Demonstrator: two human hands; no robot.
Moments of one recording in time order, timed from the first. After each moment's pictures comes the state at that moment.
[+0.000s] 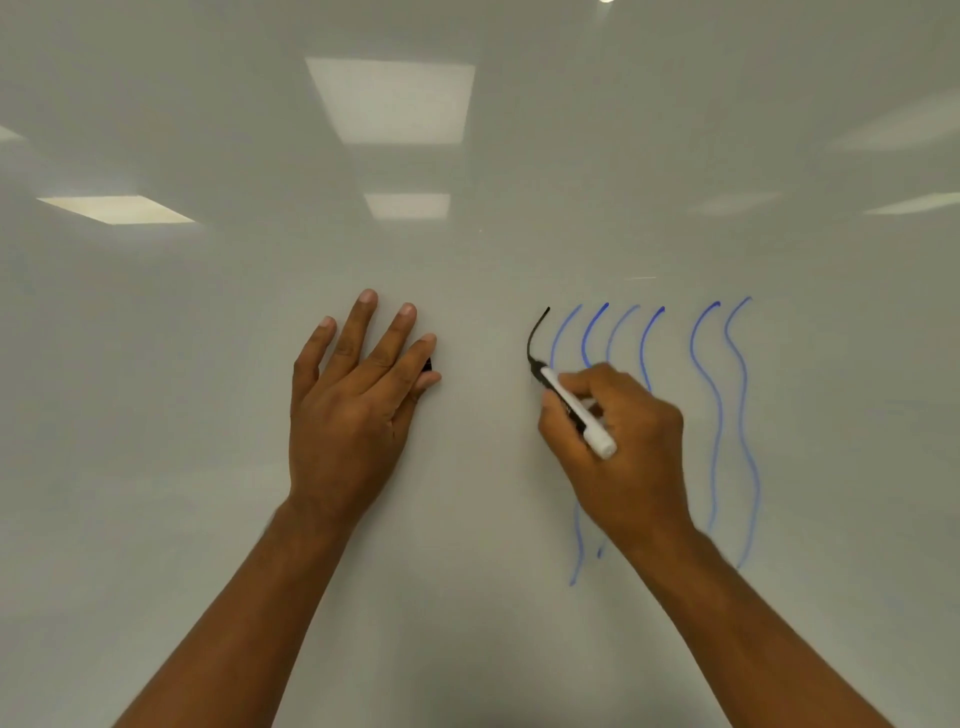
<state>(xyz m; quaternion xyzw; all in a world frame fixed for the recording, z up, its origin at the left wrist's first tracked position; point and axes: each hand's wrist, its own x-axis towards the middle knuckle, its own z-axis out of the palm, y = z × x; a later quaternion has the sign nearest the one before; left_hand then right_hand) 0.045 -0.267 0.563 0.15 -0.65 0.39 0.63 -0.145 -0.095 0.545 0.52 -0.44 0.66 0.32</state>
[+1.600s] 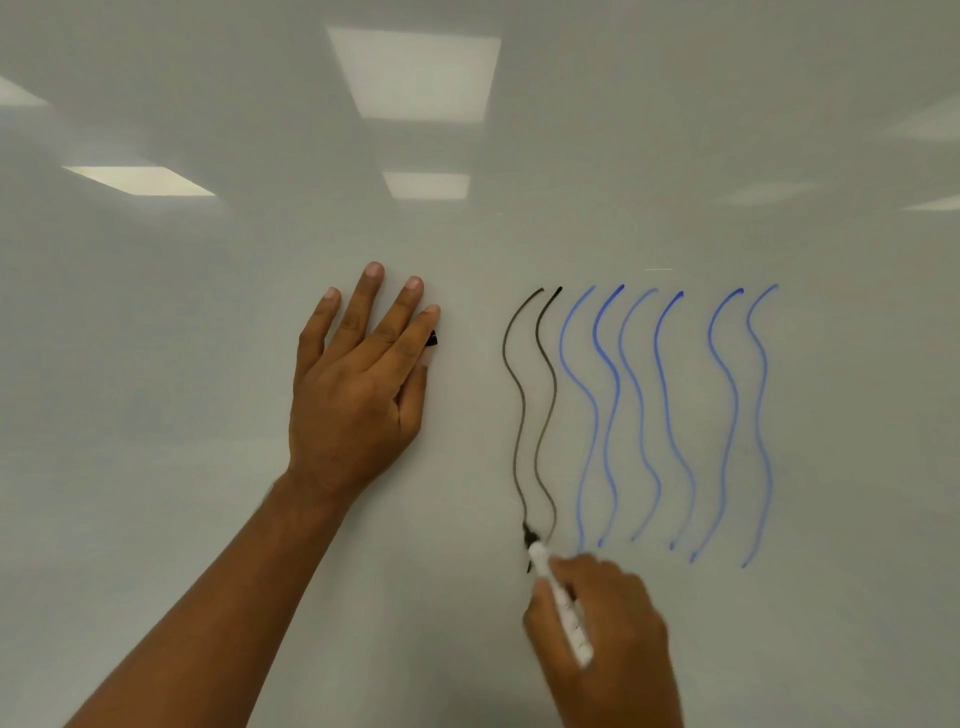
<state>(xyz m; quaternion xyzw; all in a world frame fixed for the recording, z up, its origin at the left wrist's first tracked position) 0.042 -0.261 0.559 0.16 -0.66 0.39 0.62 -0.116 -0.084 0.397 0.53 -0.55 0.54 0.35</state>
